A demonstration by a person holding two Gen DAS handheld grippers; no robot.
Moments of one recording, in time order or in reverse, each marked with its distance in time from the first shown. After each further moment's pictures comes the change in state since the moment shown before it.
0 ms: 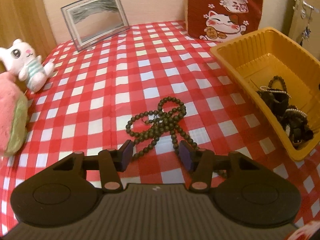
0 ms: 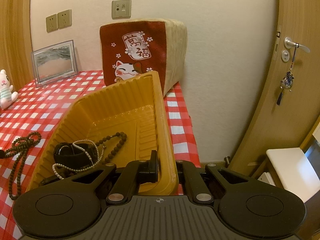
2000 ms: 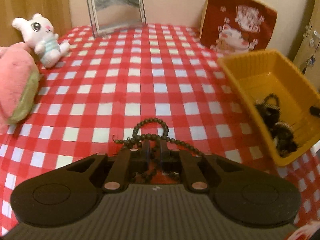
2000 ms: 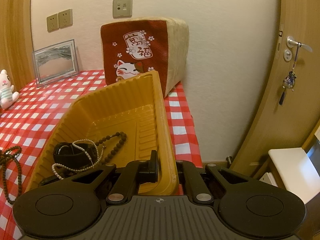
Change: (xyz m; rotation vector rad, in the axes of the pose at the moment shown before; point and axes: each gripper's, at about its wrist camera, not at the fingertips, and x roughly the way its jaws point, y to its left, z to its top) left arm -0.022 0.019 -0.017 -0.181 0.006 -0.017; right arm 0.004 0.001 0.002 -0.002 0.007 0.009
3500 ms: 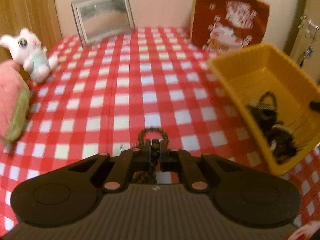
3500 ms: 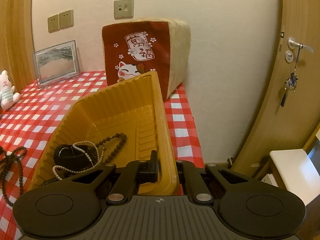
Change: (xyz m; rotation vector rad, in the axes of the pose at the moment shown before) left arm -0.002 -0.020 0.018 0.065 -0.043 -0.008; right arm 0.002 0.004 0.003 -0.003 -0.008 0.006
